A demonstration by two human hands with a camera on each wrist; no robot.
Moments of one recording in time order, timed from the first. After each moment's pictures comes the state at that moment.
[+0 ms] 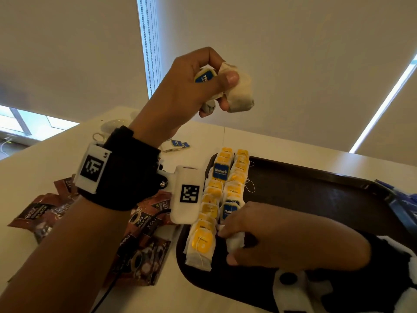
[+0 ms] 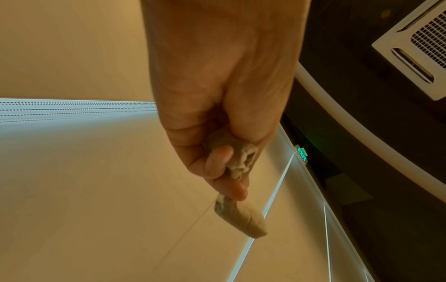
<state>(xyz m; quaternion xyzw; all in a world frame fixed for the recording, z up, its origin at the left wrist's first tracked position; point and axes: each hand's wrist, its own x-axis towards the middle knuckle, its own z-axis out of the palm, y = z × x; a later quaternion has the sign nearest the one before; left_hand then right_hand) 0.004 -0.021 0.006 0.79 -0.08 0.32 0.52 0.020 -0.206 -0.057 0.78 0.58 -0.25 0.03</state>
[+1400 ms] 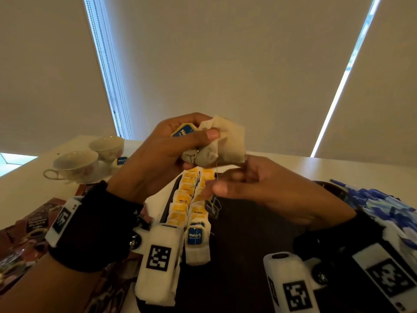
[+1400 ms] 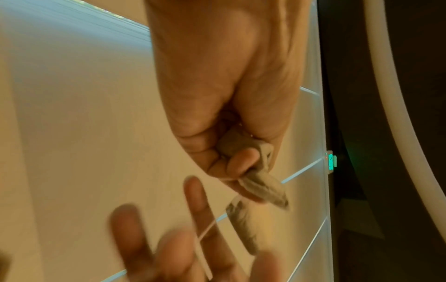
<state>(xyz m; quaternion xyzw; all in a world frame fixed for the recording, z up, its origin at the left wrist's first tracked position) 0.014 -0.071 -0.012 0.70 -0.10 0.15 0.69 0.063 -0.244 -0.024 0.71 0.40 -0.27 -0.51</state>
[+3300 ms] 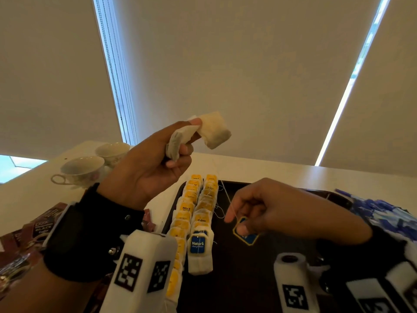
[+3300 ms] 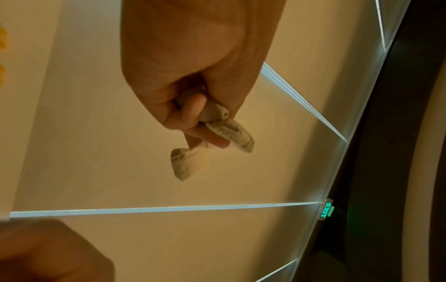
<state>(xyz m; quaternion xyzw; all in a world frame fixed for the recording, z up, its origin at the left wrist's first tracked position) 0.011 -0.062 0.000 0.49 0.03 0.10 0.86 0.070 -0.255 -0.023 0.82 0.42 -0.25 -0.29</state>
